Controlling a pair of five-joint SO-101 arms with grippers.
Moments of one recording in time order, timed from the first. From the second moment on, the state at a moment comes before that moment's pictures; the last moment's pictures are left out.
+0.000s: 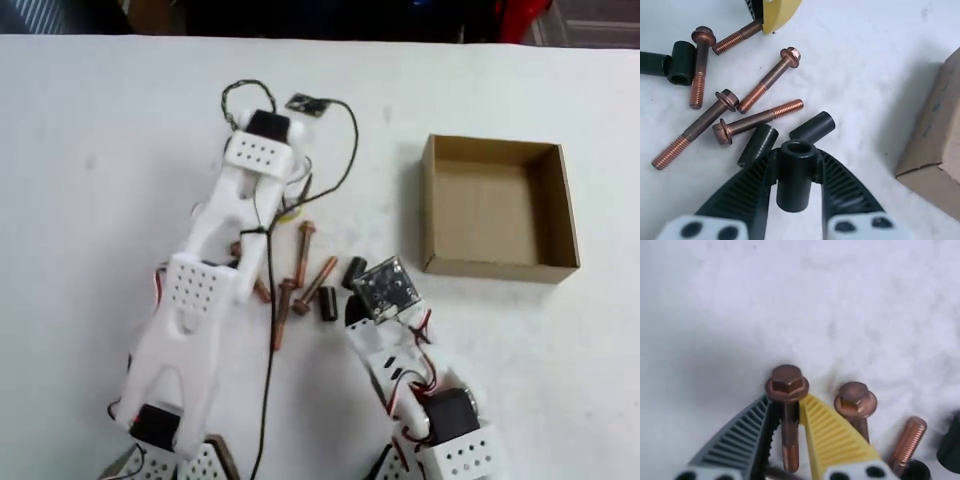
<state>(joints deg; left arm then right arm) 12.0 62.2 -65.1 101.7 1.3 -23.2 -102.4 93.3 55.0 13.6</state>
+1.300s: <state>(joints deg) 5.5 -13.5 13.1 73.6 -1.7 -36.3 -102.3 96.4 22.2 3.2</state>
